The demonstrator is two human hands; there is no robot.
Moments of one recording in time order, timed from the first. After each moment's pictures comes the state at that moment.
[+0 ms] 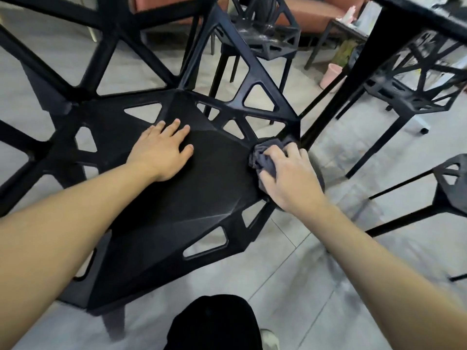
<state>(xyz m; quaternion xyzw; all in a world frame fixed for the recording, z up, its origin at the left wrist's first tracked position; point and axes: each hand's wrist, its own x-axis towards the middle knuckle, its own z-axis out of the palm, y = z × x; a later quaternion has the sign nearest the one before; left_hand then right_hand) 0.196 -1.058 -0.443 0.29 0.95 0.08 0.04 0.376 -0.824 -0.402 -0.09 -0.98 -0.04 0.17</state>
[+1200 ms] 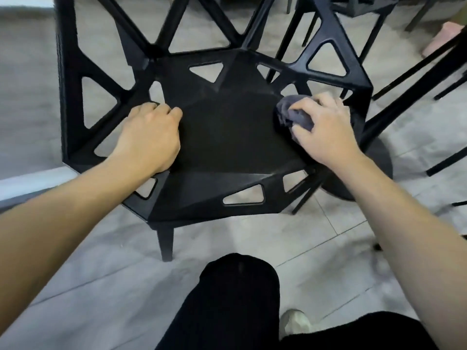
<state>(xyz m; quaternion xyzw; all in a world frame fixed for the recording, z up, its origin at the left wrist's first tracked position) 0.289 -1.157 -0.408 0.21 0.97 -0.06 -0.09 0.320 -0.823 -0.400 0.01 -0.98 0.09 0.16</state>
